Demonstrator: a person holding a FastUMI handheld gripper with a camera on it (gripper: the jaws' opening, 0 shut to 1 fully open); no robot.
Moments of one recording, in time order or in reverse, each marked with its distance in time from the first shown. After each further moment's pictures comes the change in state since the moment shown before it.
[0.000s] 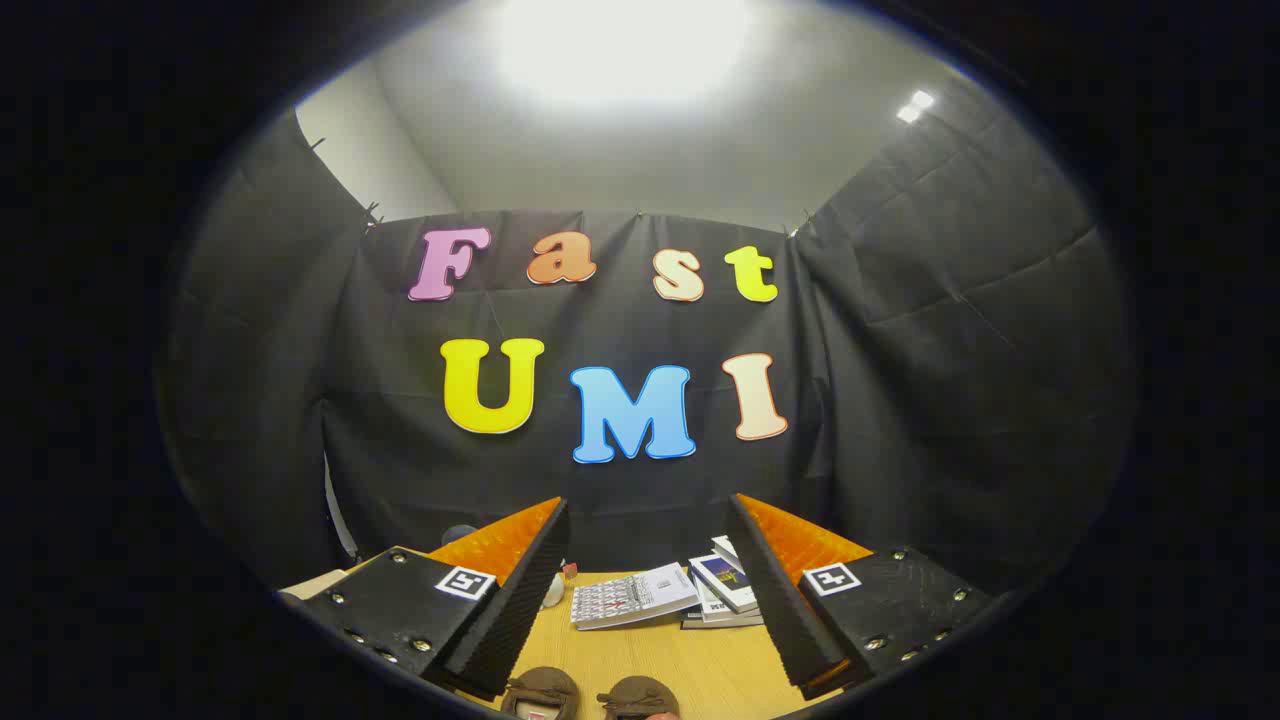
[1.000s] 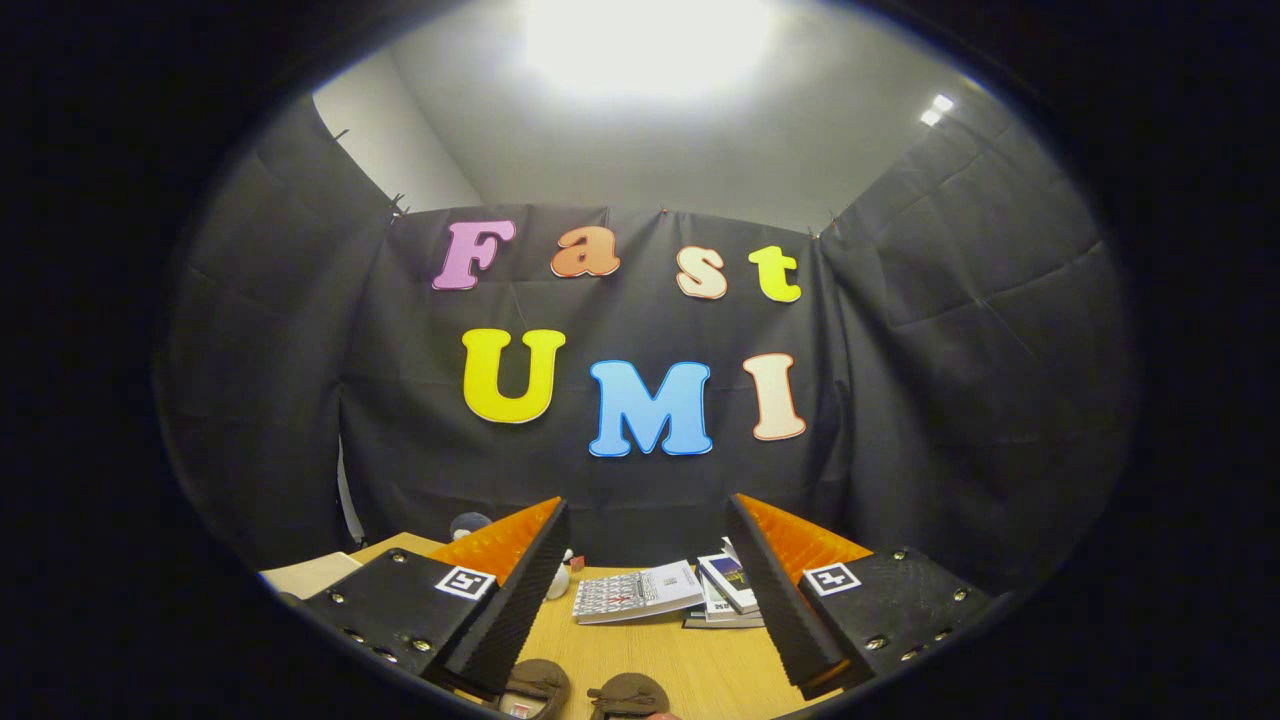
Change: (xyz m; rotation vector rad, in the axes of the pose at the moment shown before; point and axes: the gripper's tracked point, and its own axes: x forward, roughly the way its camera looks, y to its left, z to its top) arm -0.002 0.002 -0.013 -0.022 0.008 0.060
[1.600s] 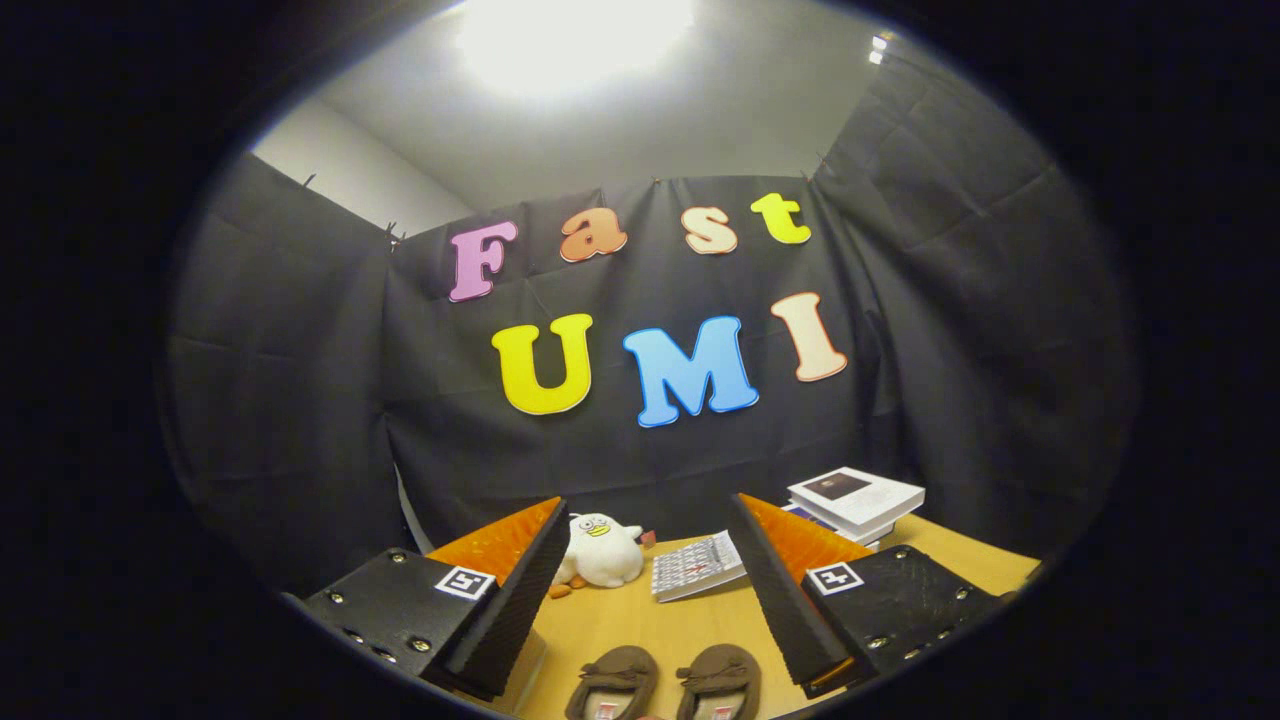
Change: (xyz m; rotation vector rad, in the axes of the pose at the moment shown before) arm -0.012 0.052 -0.047 0.265 0.107 0.144
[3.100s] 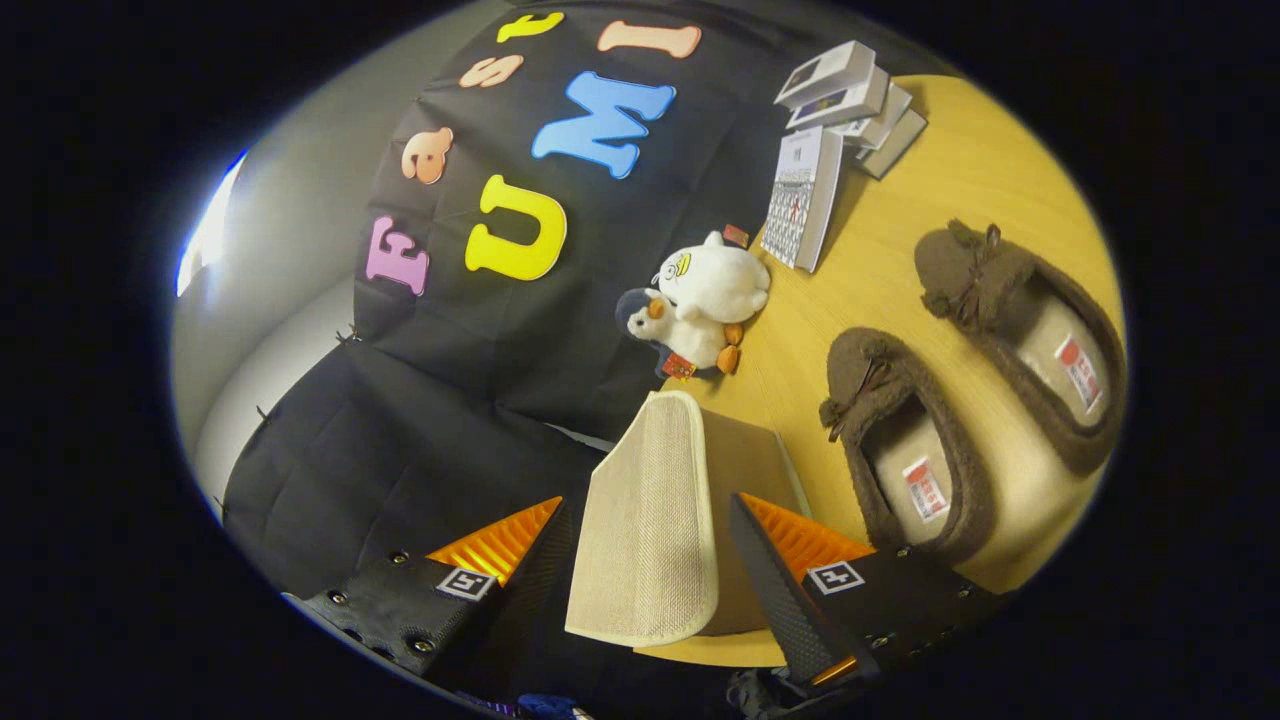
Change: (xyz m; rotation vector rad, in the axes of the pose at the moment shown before) arm -0.031 0.131 -0.214 0.952 0.618 0.227
